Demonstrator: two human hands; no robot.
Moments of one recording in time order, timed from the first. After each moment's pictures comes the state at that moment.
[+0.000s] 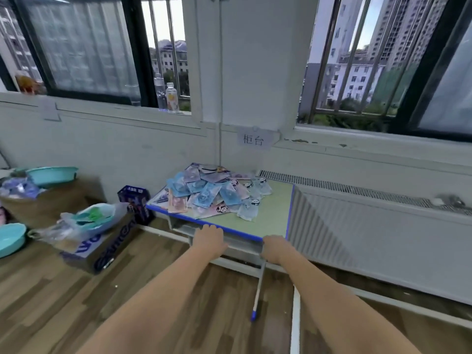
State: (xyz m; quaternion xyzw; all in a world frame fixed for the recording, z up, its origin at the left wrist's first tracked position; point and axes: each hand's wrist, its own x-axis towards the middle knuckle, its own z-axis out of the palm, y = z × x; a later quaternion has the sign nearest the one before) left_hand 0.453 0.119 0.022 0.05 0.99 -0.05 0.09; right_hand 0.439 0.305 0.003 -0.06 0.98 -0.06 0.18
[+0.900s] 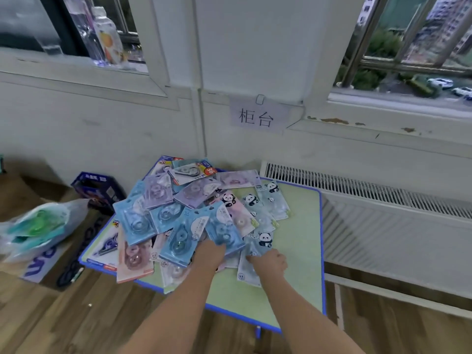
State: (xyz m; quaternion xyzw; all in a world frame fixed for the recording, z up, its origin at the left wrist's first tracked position) left_hand 0.102 0.116 -0.100 -0.20 0.88 0.38 0.20; right_hand 0.116 0.257 -0.118 0.32 0.86 -0.32 0.21
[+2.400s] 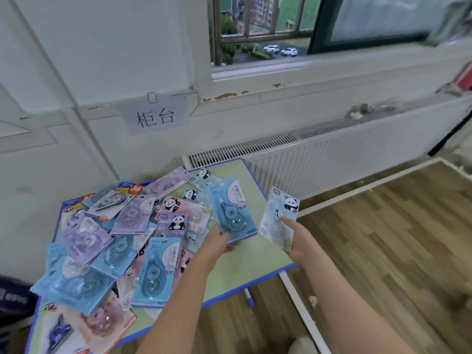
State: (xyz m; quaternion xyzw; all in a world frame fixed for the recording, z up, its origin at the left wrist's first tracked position) left_hand 0.116 0.150 -0.074 0.07 0.73 0.56 0.39; right_hand 0.232 0.316 -0.070 0.41 0.34 -0.84 -0.10
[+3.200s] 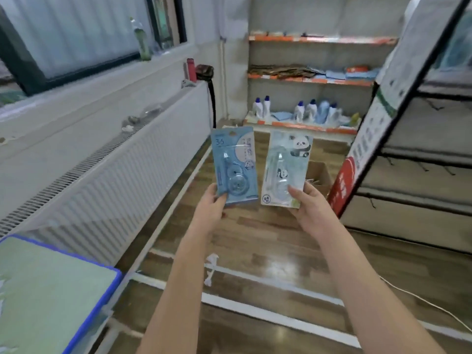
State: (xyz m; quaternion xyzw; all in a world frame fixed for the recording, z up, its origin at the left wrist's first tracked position) left_hand 0.500 0.334 0.040 0.50 0.57 0.46 0.47; right_hand 0.718 0.334 0.049 0.39 0.31 -0.67 -0.56
